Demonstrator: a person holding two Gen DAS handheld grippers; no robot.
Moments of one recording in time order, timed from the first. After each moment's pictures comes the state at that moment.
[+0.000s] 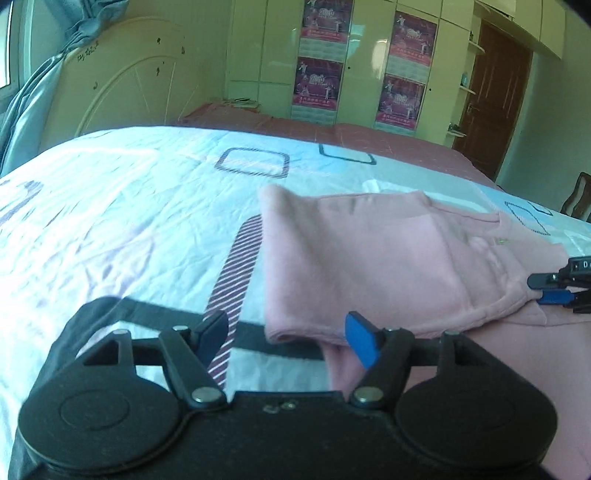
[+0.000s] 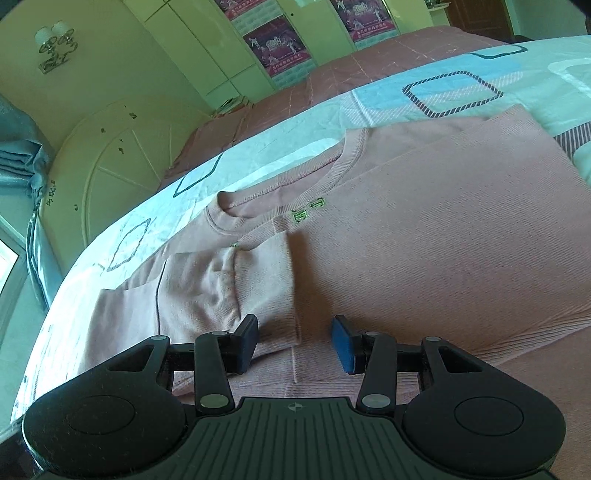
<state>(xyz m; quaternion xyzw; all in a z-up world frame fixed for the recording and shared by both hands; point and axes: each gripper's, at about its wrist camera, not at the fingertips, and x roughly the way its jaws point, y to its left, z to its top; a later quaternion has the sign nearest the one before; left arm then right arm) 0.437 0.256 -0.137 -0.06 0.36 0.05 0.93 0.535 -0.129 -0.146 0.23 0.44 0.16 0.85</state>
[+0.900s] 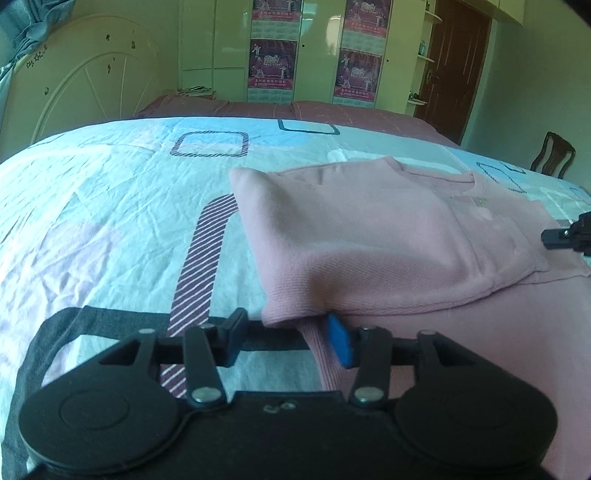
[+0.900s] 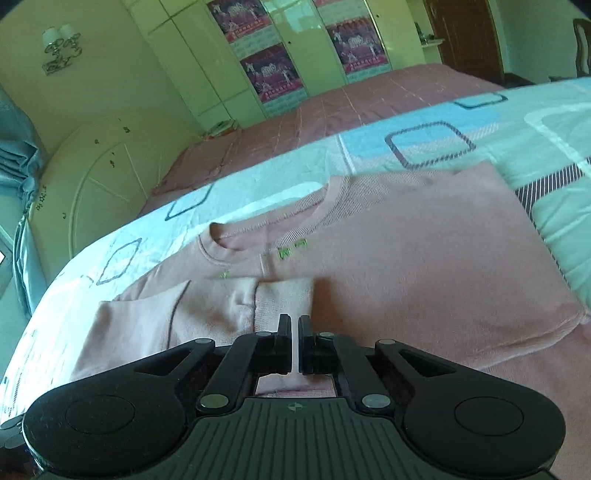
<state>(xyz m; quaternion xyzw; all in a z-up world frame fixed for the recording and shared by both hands) 0.452 0.253 -0.155 -0.03 0.38 -0.03 0.92 0.520 -0.148 -0.123 0.21 0.43 0.12 0.87</state>
